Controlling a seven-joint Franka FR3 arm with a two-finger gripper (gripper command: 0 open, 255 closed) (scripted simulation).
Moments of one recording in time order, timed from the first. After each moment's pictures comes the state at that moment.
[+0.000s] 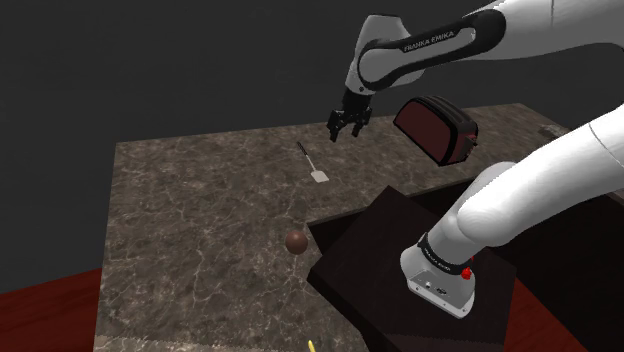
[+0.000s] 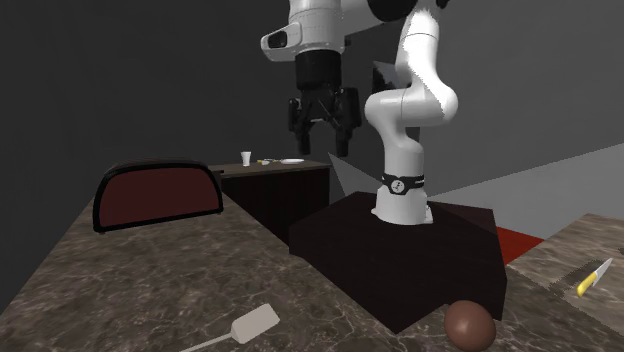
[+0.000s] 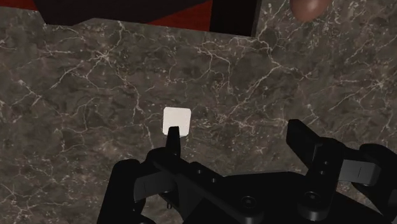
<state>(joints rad) -0.08 -0.32 -0.06 -2.54 0.04 2.19 0.13</state>
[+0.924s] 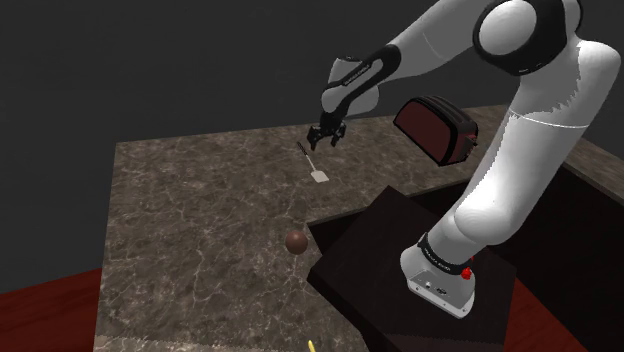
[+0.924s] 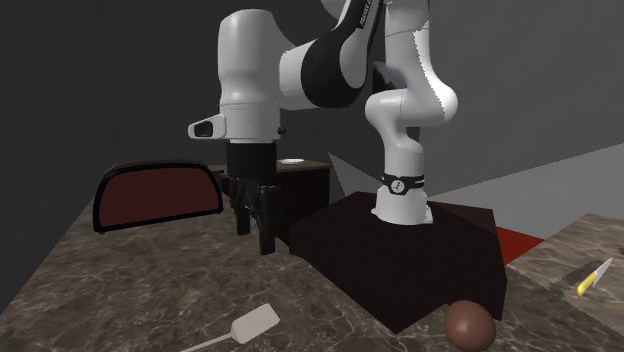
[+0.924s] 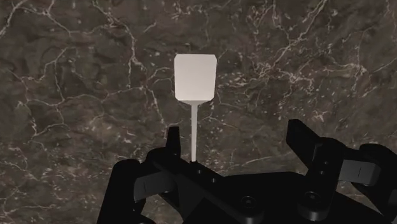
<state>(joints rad) -0.12 0.23 -0.10 -2.31 0.07 2.56 0.11</state>
